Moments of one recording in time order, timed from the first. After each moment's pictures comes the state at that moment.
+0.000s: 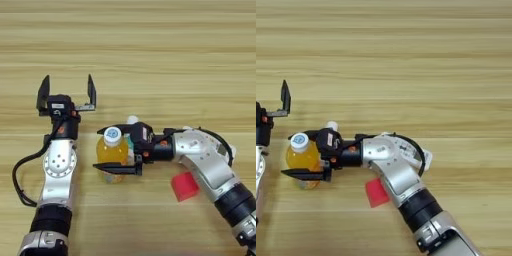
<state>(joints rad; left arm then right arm) -0.18 0.07 0.09 0.38 0.01 -0.62 0.05 -0.35 -0.10 0.46 0.22 0.18 -0.16 1.04</state>
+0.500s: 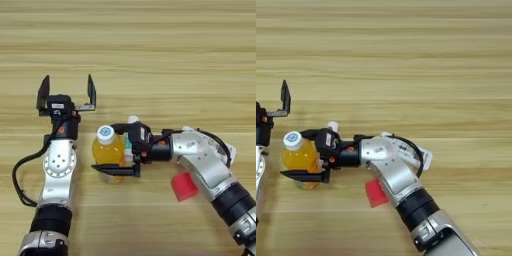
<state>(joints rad) -0.18 0.07 0.10 0.38 0.01 -0.62 0.05 -0.36 -0.08 0.47 0.26 0.18 -0.17 1.04</state>
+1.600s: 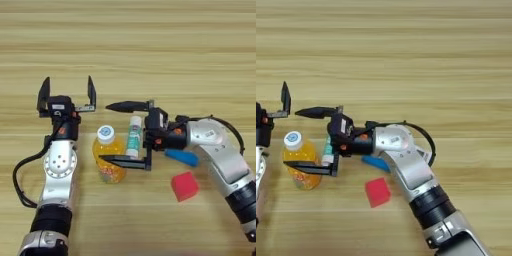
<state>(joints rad) -0.18 0.07 0.09 0.40 0.01 -0.62 0.05 -0.33 -0.17 0.38 -0.02 0.28 -0.09 1.05</state>
